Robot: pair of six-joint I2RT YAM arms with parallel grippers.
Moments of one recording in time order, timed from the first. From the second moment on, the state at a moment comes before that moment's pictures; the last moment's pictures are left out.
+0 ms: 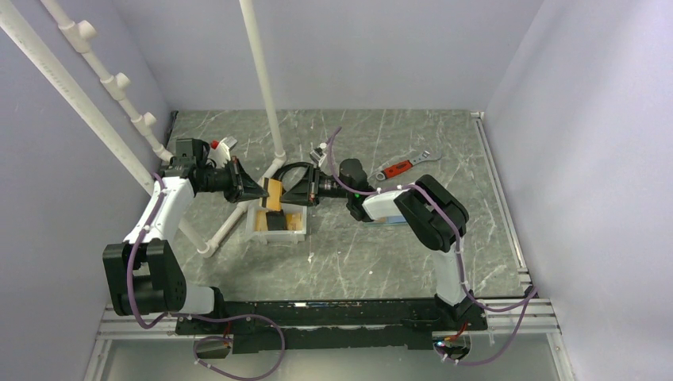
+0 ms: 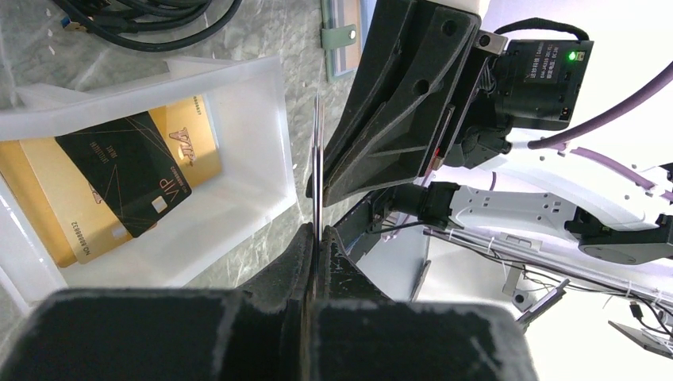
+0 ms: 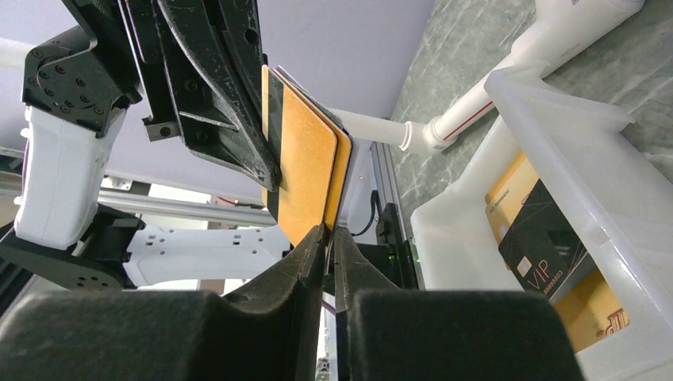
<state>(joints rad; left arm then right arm) 0.08 1.37 1.04 -0.69 0.97 -0.34 0.72 2.05 1.06 1.00 -0.79 1.33</state>
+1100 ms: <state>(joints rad) 0.08 1.37 1.04 -0.70 0.99 -0.35 0.68 1.95 1.01 1.03 -0.80 1.36</state>
